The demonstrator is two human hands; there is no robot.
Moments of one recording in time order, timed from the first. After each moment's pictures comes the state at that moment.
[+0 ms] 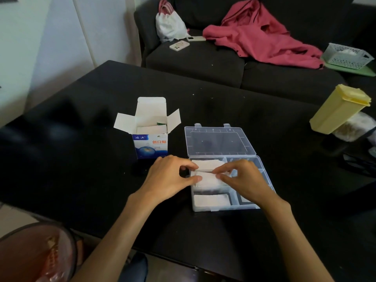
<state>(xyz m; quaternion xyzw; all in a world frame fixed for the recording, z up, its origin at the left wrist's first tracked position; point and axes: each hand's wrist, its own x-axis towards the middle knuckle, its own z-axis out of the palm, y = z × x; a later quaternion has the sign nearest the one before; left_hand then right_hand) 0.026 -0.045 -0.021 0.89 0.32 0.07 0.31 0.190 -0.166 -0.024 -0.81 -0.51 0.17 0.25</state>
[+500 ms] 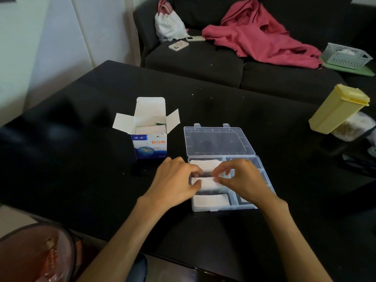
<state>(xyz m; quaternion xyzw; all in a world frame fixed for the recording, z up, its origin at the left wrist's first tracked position) 0.034 -0.057 -0.029 0.94 0.28 0.06 0.18 0.185 -0.164 -0.021 -0.81 -0.53 0.15 0.22</state>
